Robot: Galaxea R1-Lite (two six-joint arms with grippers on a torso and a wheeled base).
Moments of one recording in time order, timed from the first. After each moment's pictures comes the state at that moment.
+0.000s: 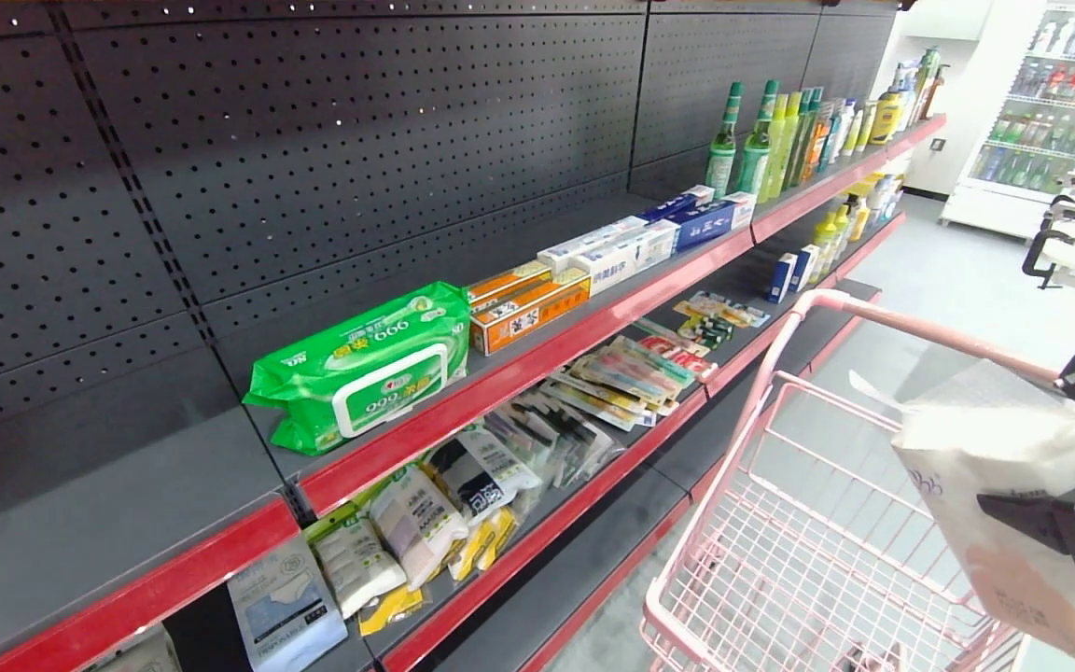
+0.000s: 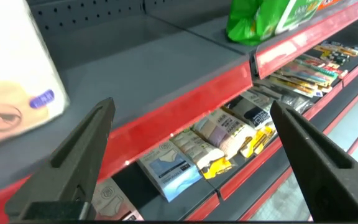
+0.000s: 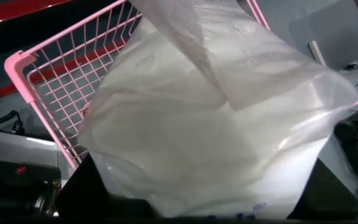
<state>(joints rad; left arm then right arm) 0.00 0.00 0.00 0.00 0.05 0.02 0.11 1.15 -0.68 0.20 -0.16 -0.31</state>
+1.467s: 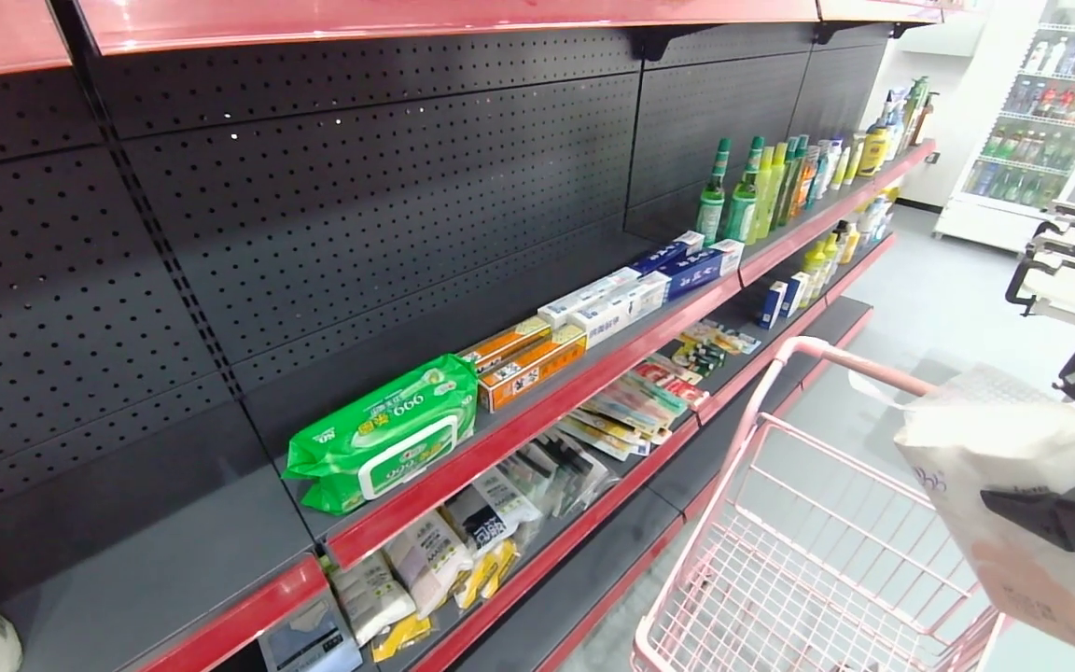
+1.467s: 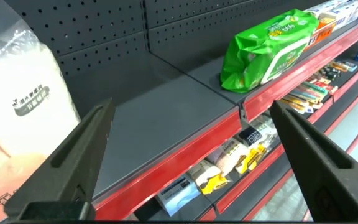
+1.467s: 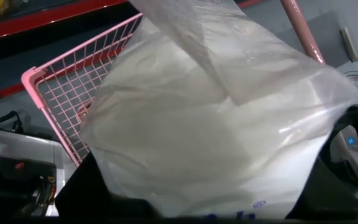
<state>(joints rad) 0.00 0.00 0.00 0.00 0.05 0.02 0.10 1.15 -0.68 0.19 -0.16 -0.36</state>
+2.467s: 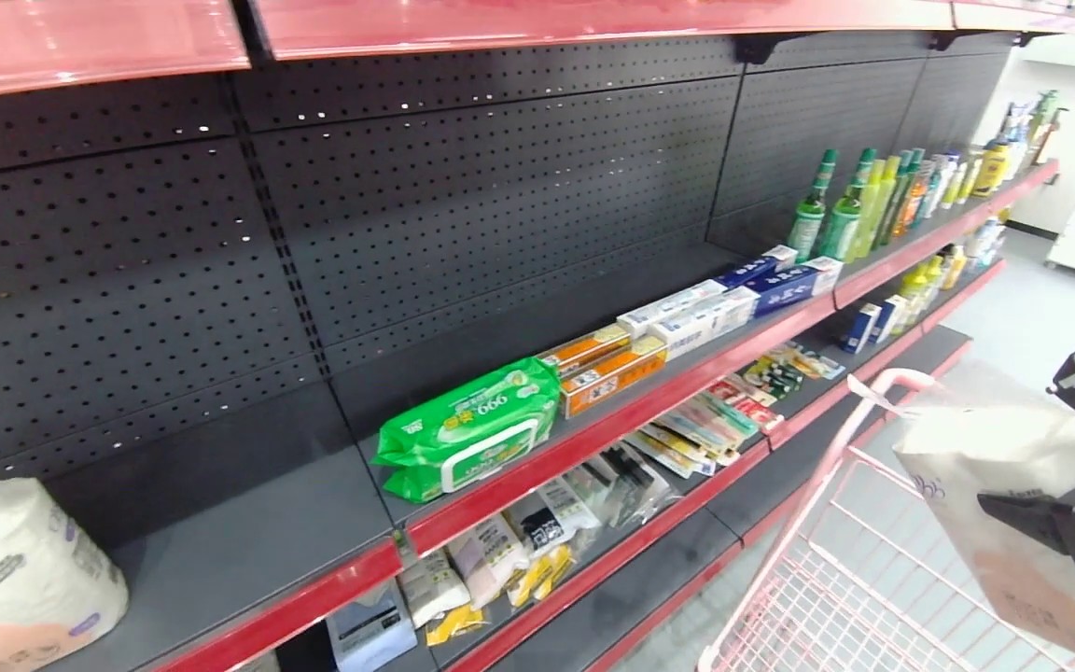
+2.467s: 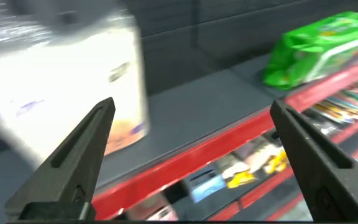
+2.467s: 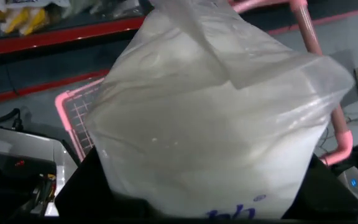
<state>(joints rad) 0.00 0.00 0.00 0.00 0.05 0.02 0.10 1.15 -0.67 0.19 -0.16 -0.36</state>
